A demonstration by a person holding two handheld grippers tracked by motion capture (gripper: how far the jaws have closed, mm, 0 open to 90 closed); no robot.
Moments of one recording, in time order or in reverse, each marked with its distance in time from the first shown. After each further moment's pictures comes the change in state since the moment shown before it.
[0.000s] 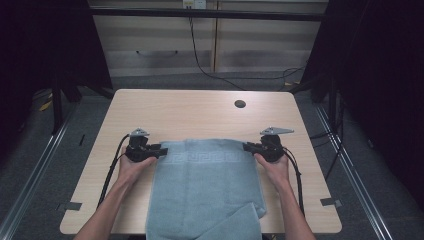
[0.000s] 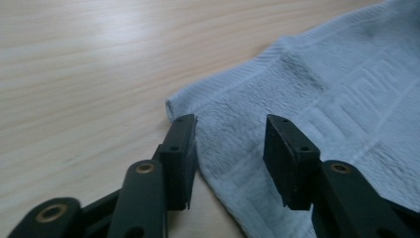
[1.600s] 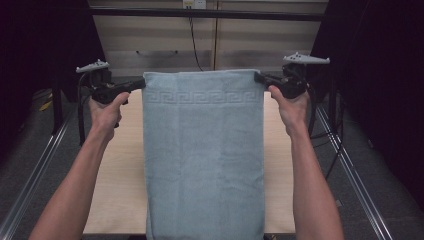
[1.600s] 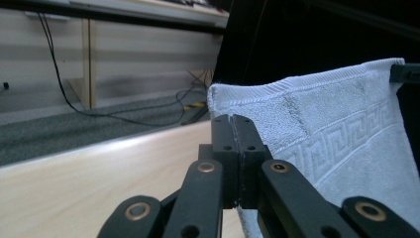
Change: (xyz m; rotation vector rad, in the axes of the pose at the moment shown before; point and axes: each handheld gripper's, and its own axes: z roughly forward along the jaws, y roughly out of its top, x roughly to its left) left arm 0.007 0.169 -0.137 -0.420 -0.030 -0.055; right arm 0.008 0.193 -0.092 -0.310 -0.056 -0.071
